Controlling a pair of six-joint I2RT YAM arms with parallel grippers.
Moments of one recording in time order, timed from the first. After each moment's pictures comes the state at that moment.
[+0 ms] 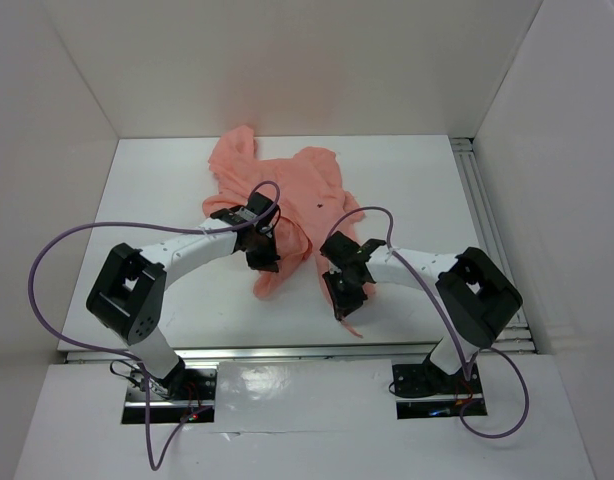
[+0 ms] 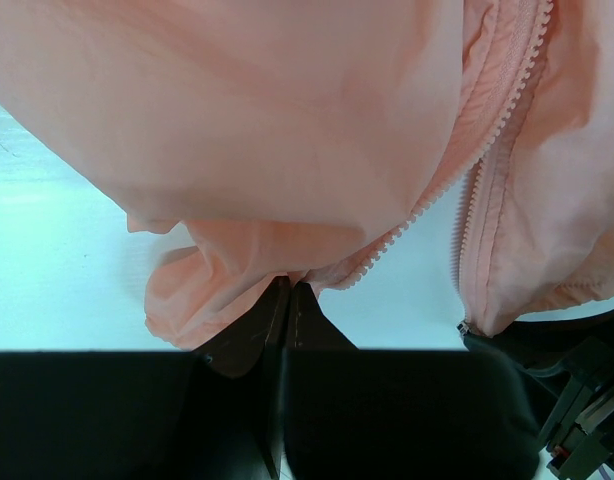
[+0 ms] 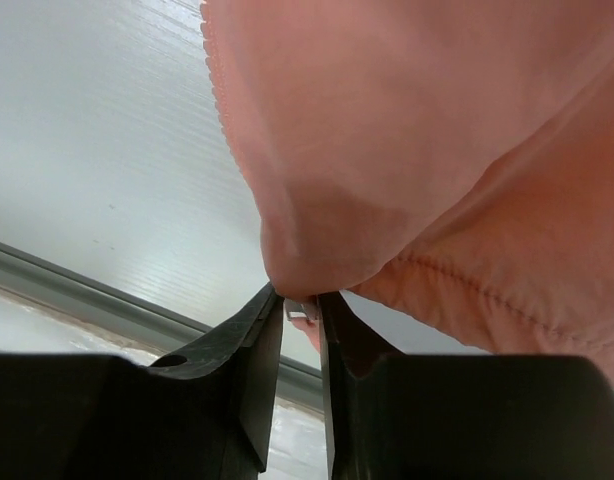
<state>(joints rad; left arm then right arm) -0.56 1.66 1.14 -0.63 0.05 -0.74 0.76 1.61 0.89 -0.62 -0.14 0.45</state>
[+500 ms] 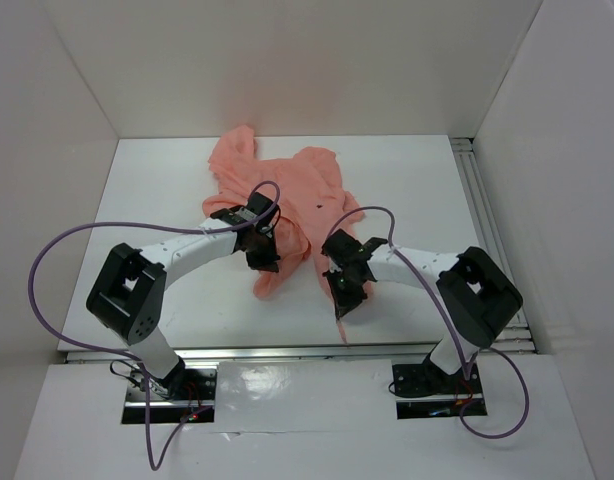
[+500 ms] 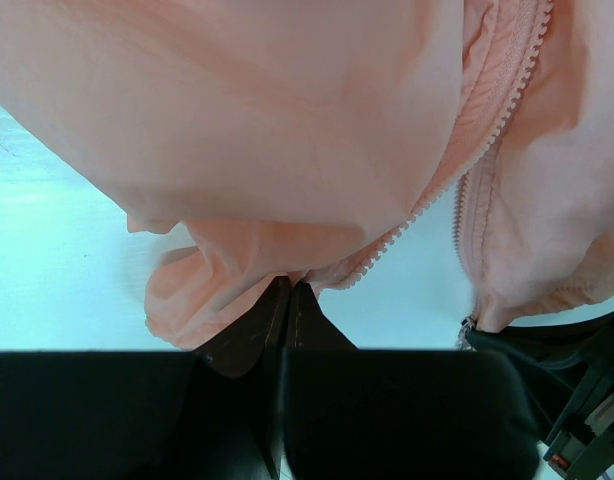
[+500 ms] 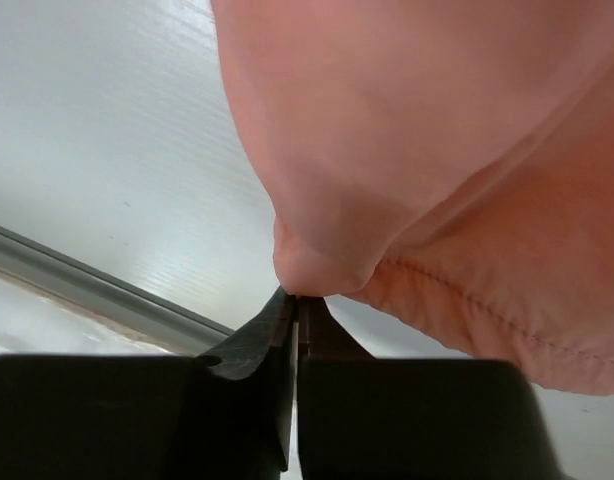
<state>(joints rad) -0.56 1.66 1.14 -0.63 0.05 -0.74 0.74 1.61 0.89 -0.61 -0.18 0.44</state>
